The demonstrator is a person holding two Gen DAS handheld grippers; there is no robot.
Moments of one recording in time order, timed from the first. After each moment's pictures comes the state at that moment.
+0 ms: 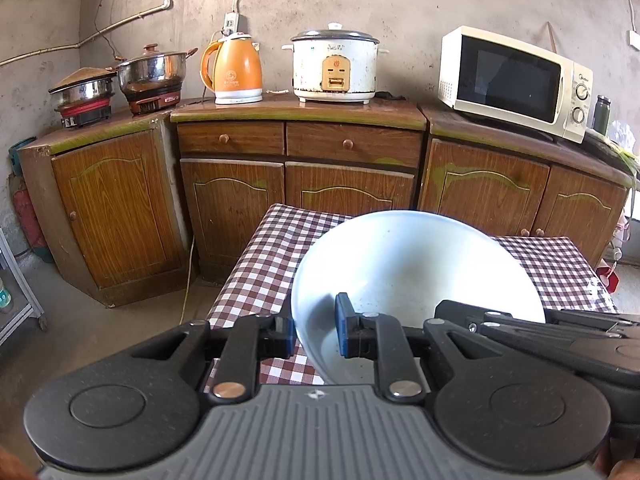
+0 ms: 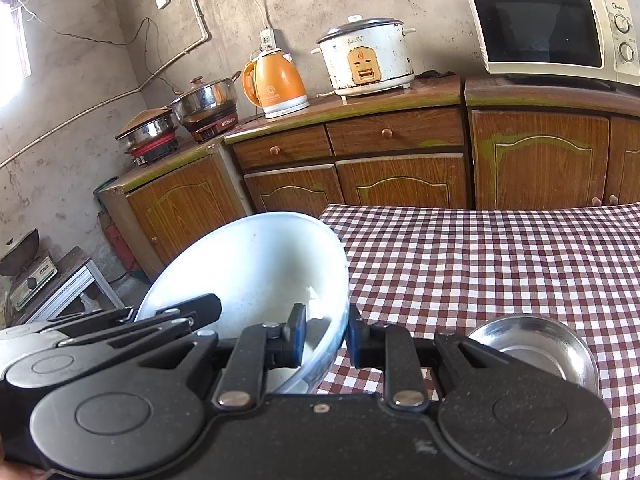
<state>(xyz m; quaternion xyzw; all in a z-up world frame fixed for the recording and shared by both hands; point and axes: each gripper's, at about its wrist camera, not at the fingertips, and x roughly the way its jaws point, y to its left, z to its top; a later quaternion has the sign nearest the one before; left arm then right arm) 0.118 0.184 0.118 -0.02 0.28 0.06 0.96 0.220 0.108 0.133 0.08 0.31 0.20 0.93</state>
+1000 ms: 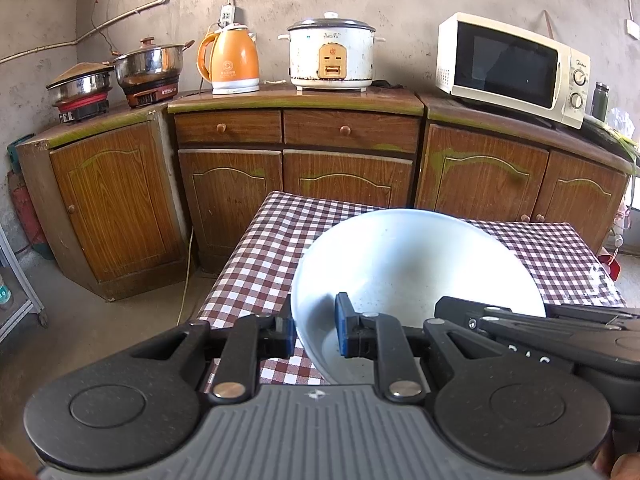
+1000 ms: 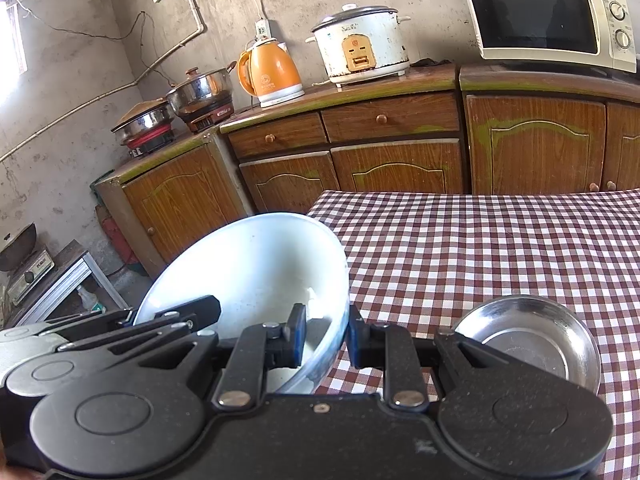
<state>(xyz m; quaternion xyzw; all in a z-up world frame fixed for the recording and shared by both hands) 0.111 0.180 0.104 -0.02 0.29 0.06 0.96 0.215 0.107 0.116 0.08 0.32 0.20 0.92</state>
